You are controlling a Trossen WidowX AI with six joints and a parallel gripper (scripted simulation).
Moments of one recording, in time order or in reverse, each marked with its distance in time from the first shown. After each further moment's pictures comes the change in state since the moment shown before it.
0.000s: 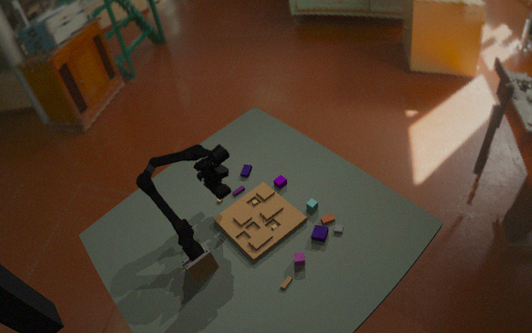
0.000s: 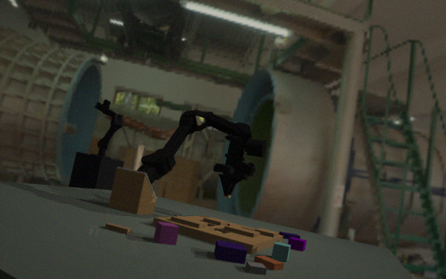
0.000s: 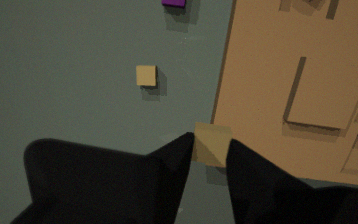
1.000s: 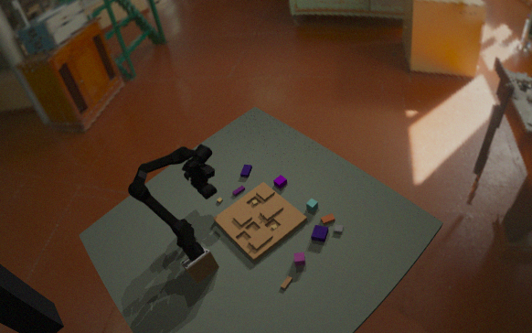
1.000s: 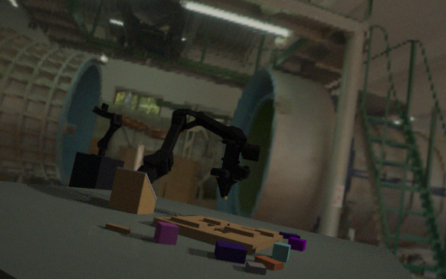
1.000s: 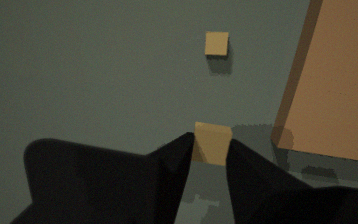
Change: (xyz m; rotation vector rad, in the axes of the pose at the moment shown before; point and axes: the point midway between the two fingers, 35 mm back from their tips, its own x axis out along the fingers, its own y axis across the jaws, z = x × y) arm 0.007 0.061 -0.039 -0.003 0.010 0.050
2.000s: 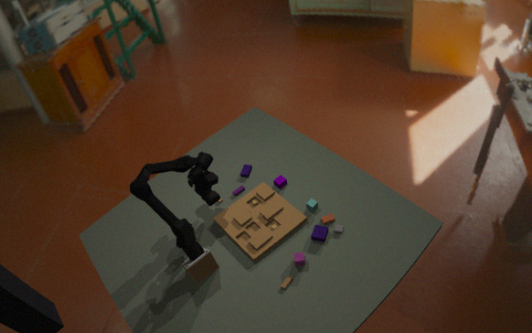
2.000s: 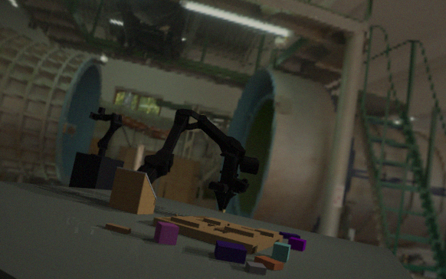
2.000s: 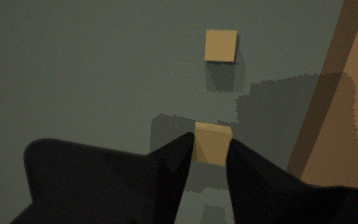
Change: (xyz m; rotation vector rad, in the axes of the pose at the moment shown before) arm 0.049 0.000 0.003 -0.001 0.002 0.000
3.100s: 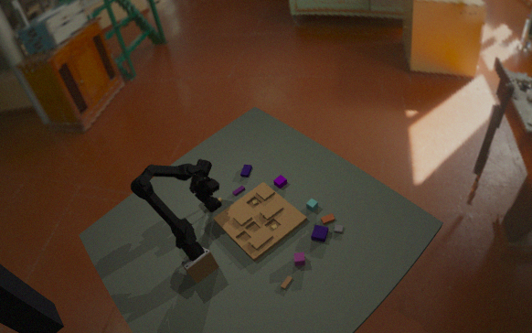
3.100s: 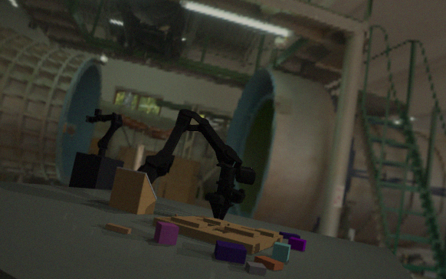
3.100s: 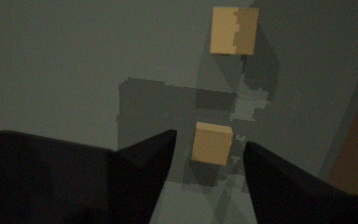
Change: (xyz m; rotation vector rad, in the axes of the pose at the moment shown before) arm 0.041 0.001 -0.006 0.004 0.001 0.011
